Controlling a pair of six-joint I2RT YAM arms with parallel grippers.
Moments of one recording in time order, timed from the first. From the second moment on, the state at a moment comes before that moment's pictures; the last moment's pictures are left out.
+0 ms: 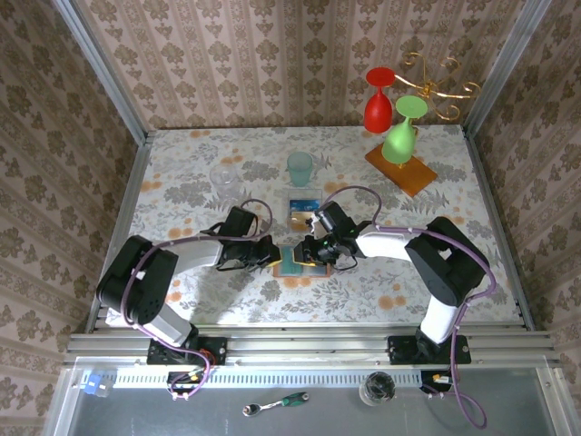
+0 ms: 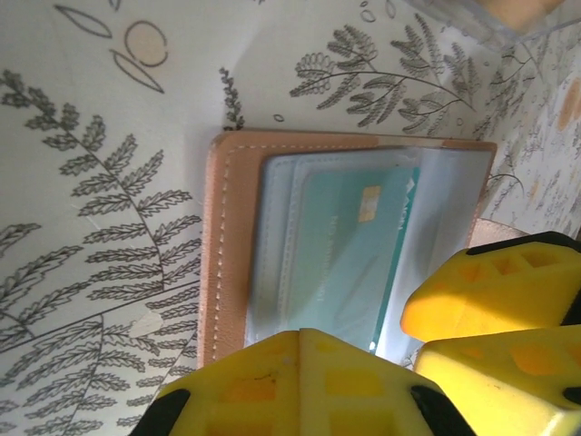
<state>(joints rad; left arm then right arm) -0.55 1.57 0.65 -0.11 0.57 -0.81 0.65 1.76 0.89 -0.09 -0.53 0.76</state>
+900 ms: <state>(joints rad) -0.55 1.59 0.64 -0.07 0.58 -0.81 0.65 1.80 0.93 -0.13 -0.50 0.76</state>
